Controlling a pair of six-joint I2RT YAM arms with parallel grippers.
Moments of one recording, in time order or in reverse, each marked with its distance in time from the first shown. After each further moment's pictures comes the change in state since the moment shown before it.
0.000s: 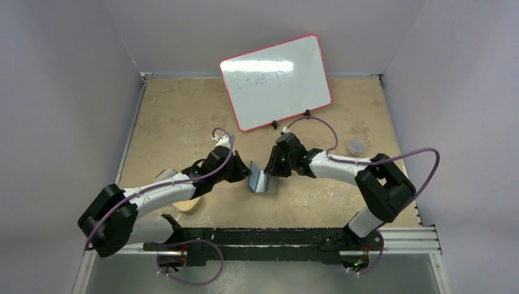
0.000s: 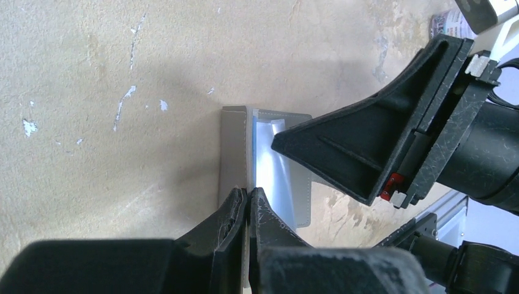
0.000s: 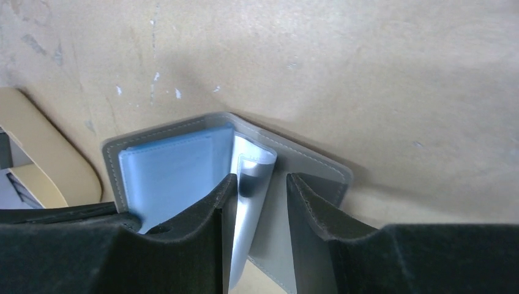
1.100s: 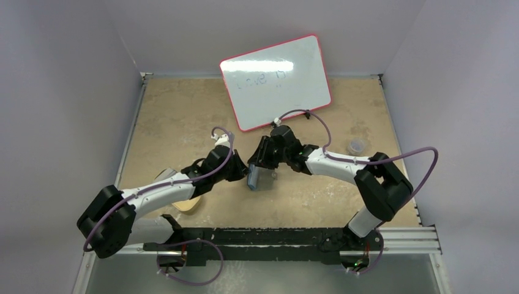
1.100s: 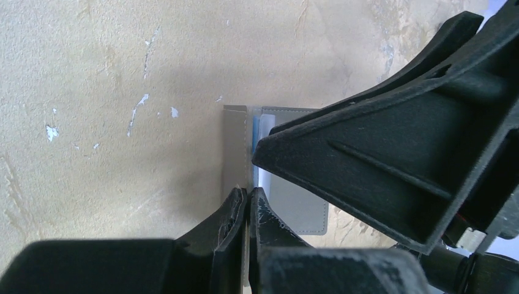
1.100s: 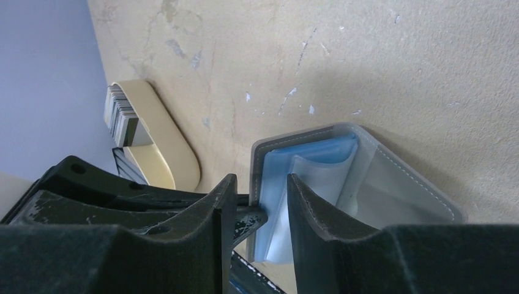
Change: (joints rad) left arm -0.007 -0.016 0.017 -0.035 -0.036 0.020; right arm 0.035 -0.003 0.087 0.117 -0.092 0.092
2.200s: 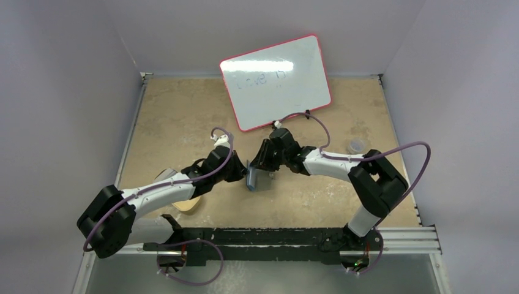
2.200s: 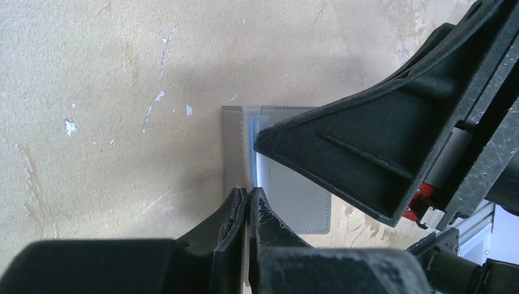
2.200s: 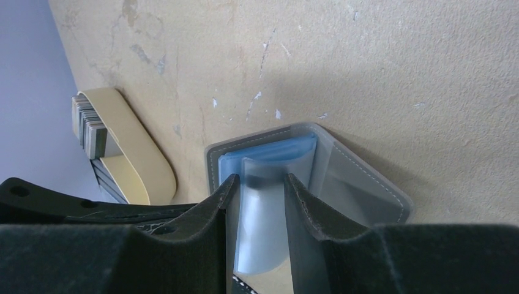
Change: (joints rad) left arm -0.003 0.003 0.000 -0.024 -0.026 0.000; right arm 0.000 0.048 -0.019 0.011 0.026 -0.002
